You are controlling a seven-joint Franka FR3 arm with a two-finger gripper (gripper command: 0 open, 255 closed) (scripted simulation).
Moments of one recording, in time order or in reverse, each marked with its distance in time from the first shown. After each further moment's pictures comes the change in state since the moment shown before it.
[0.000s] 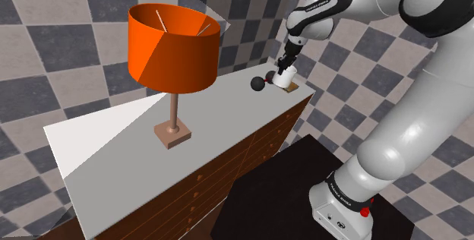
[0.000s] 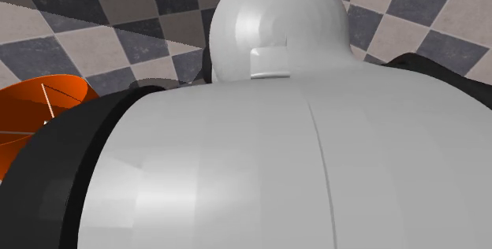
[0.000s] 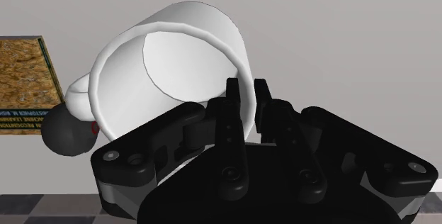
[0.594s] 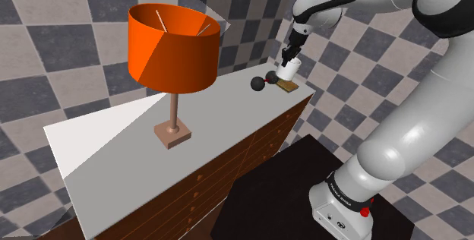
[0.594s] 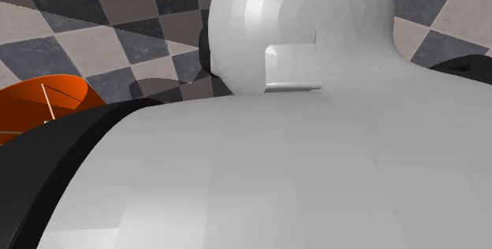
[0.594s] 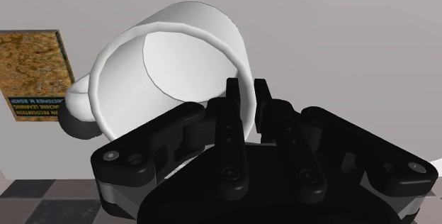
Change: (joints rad) arm 0.004 -0.065 -0.003 0.051 -0.025 -0.113 0.019
